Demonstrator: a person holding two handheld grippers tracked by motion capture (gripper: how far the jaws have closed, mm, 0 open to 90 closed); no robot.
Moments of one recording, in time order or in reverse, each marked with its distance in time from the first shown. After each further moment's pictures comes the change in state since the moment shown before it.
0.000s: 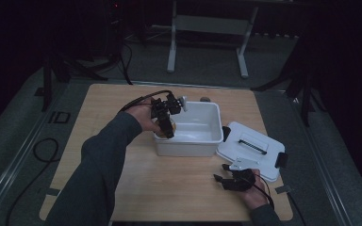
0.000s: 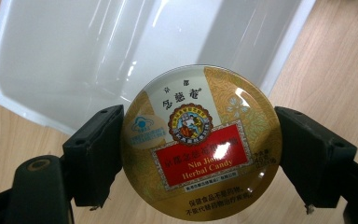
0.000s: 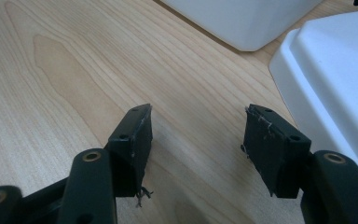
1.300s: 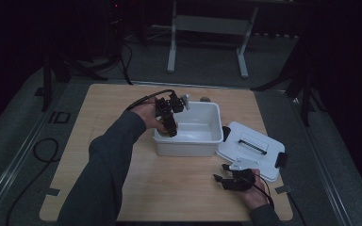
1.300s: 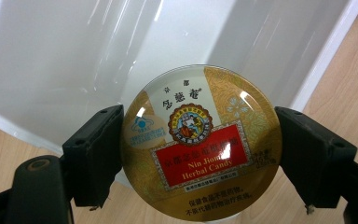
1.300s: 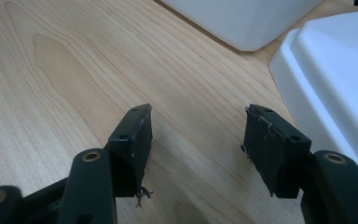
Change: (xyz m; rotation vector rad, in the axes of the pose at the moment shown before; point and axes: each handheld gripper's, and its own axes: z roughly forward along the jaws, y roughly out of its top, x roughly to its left) left arm 0.012 0.011 0.017 0.025 -0.024 -0.036; right arm 0.000 0.000 0.000 0.000 0.001 0.000
